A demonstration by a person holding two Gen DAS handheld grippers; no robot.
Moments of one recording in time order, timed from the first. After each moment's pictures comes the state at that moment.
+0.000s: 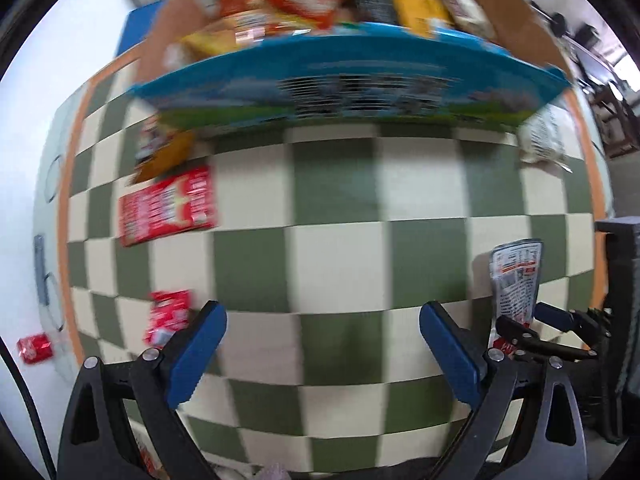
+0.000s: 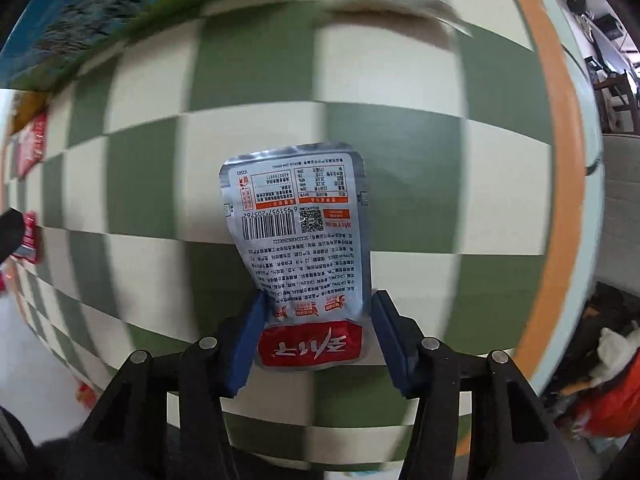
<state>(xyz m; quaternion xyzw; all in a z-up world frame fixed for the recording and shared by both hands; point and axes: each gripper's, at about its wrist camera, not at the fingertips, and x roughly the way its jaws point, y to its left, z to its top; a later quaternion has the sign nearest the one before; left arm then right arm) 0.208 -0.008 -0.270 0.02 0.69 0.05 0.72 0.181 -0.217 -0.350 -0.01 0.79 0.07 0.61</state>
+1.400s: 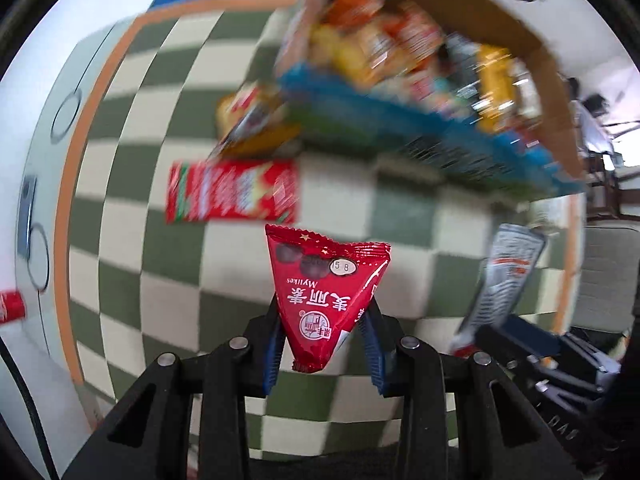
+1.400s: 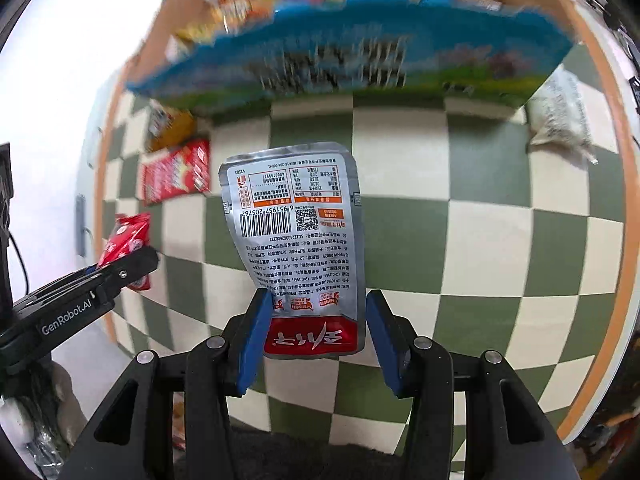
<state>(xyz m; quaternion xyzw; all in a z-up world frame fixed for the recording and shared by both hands) 0.224 0.087 -0.245 -0.11 0.69 0.03 0.72 0.219 -0.094 -0.272 0.08 0.74 0.16 0.65</state>
